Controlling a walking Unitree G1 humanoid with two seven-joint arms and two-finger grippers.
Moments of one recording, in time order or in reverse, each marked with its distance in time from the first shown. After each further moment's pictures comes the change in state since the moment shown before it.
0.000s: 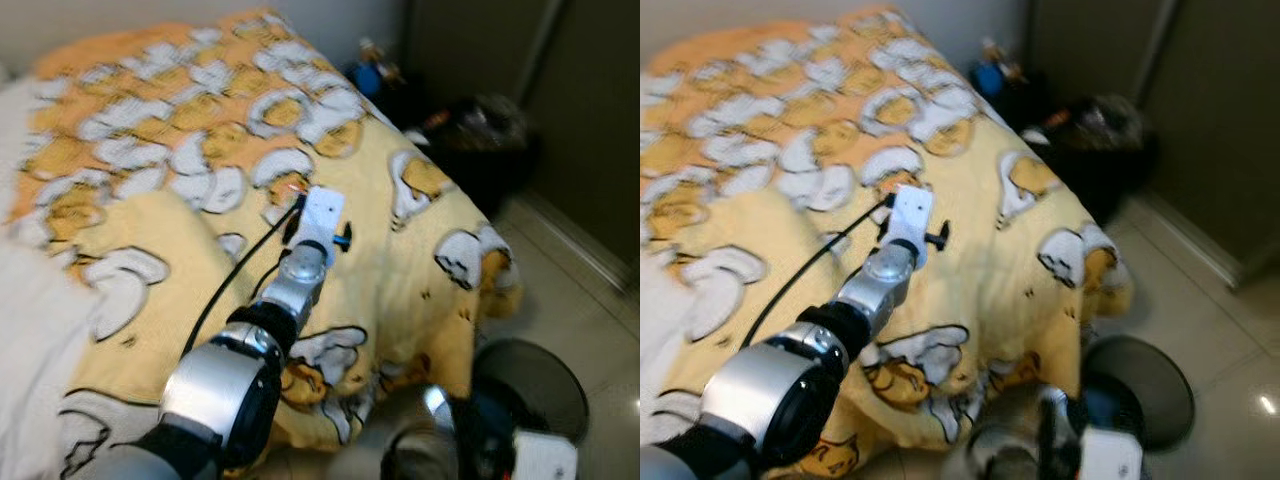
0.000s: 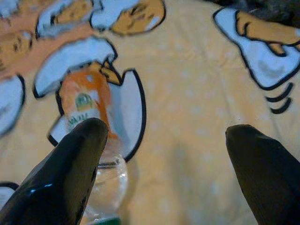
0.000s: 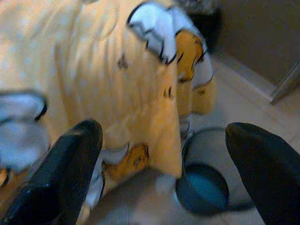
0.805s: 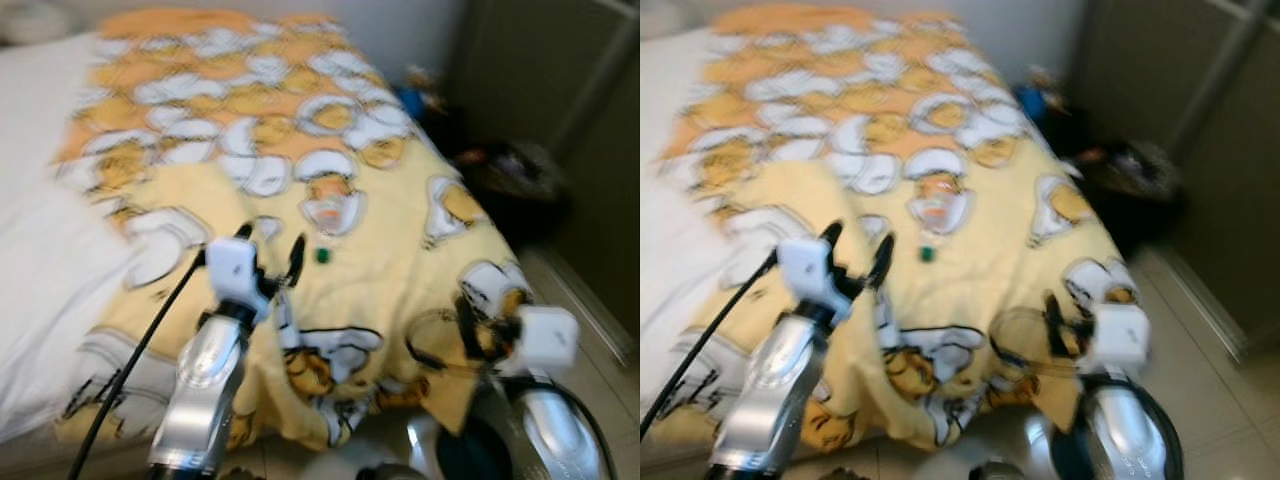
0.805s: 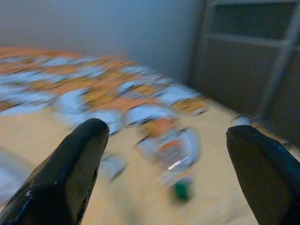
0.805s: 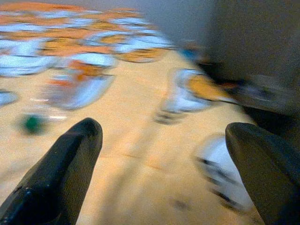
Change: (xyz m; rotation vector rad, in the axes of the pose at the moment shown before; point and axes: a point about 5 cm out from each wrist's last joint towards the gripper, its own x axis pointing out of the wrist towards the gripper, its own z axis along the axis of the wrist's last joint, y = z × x) left arm -0.114 0.054 -0.040 -0.168 -0.336 -0.077; right arm 0.124 -0.015 0.068 0.067 -0.203 0.135
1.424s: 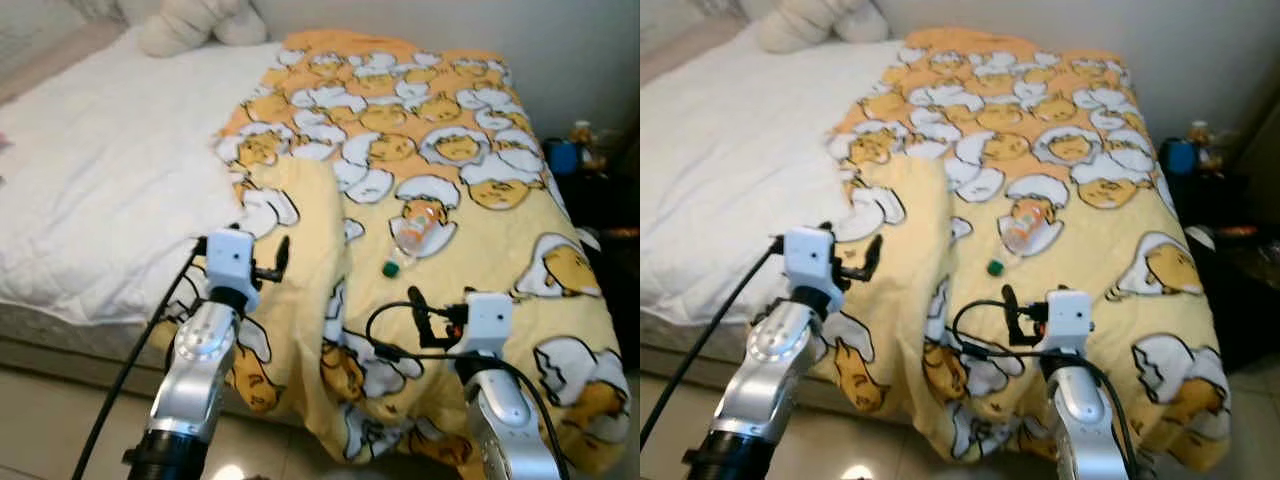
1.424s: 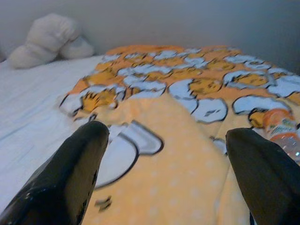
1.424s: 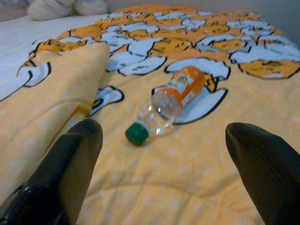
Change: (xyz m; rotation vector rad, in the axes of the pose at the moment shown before) left arm 0.029 0.011 0.000 0.110 0.065 0.006; right arm 0.022 0.023 -0.018 0.007 0.026 0.059
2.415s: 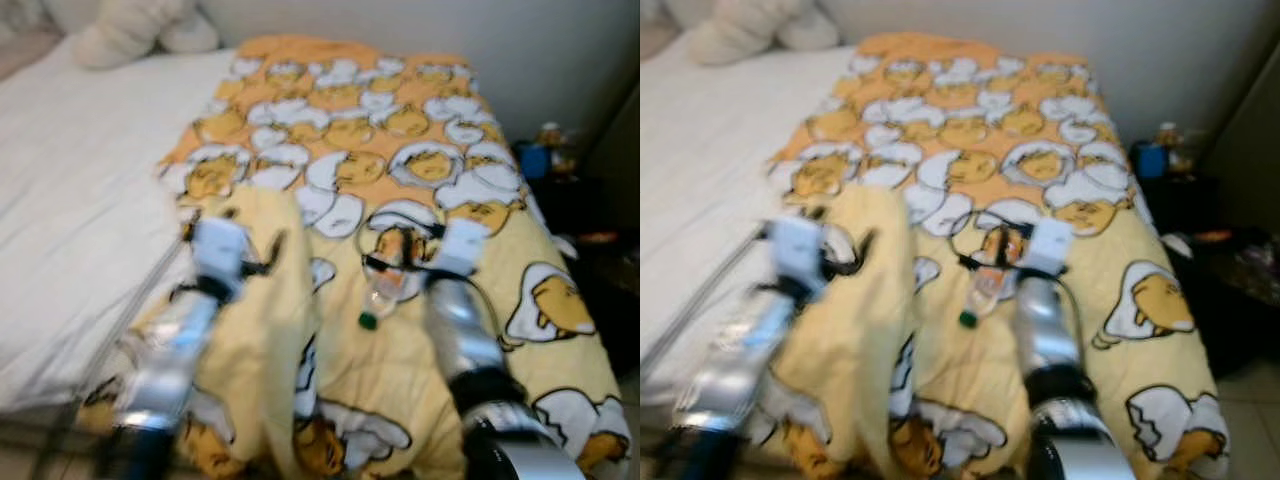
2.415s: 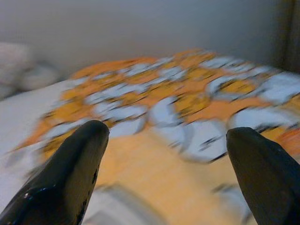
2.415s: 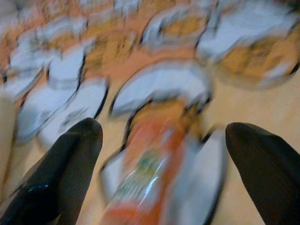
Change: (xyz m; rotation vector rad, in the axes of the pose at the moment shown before) left arm -0.014 0.040 0.013 0.154 -0.017 -0.050; right arm 0.102 0.035 0.023 0.214 0.152 -0.198
